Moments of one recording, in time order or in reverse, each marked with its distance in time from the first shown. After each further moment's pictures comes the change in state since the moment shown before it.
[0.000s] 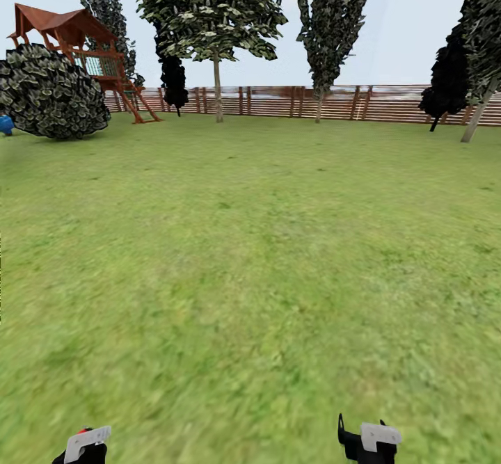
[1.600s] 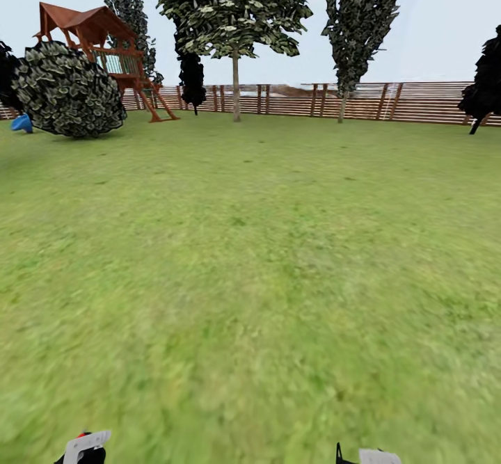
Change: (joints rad) left arm 0.011 -0.002 0.000 0.000 0.003 -0.001 0.001; right arm 0.000 0.000 -0.002 0.140 -0.006 0.006 0.000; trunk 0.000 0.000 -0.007
